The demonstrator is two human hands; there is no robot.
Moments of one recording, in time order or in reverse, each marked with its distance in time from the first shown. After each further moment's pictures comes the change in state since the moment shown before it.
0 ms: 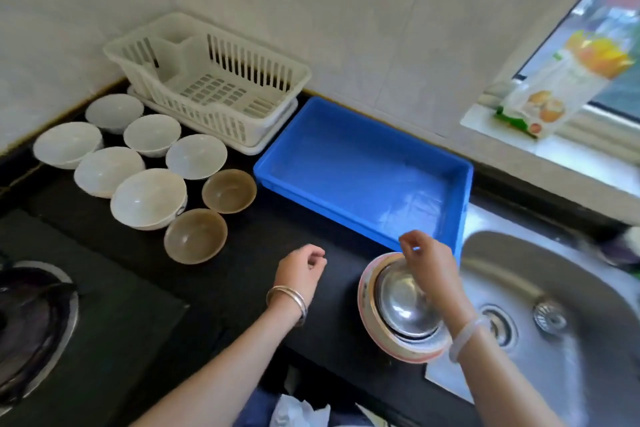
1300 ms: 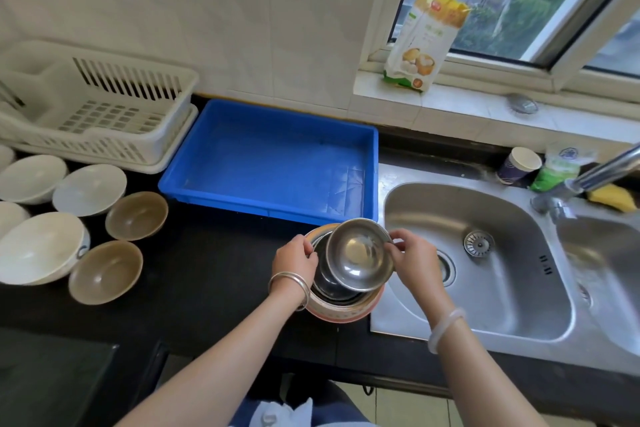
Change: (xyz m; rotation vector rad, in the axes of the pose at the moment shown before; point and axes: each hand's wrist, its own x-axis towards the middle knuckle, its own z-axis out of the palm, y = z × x) left_hand -0.021 0.063 0.087 0.235 -0.171 0.107; right_hand -0.051 0.100 -0.041 0.181 0.194 0.190
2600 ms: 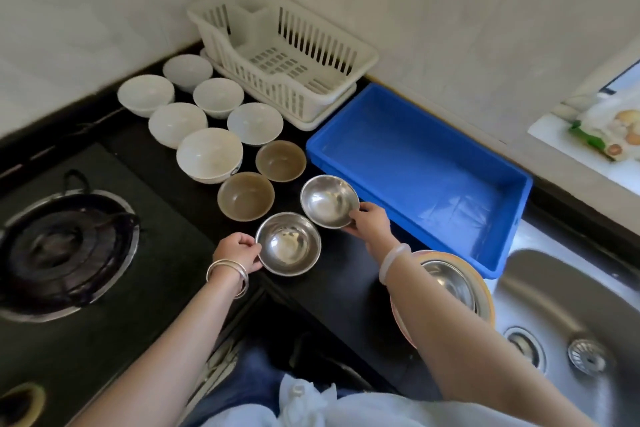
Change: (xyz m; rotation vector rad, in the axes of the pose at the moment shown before) left_hand -0.035 -0.203 -0.131 -0.803 0.476 -0.722; right_hand 0.008 -0.169 0.206 0.494 -0.622 0.224
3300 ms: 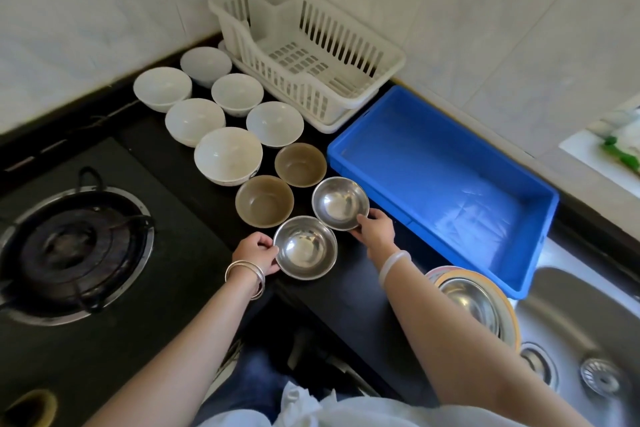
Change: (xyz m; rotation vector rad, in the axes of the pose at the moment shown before) left_hand 0.024 0.001 -0.002 0.014 -0.076 -0.024; right_hand 0.033 0.014 0.036 0.058 0.133 0.048
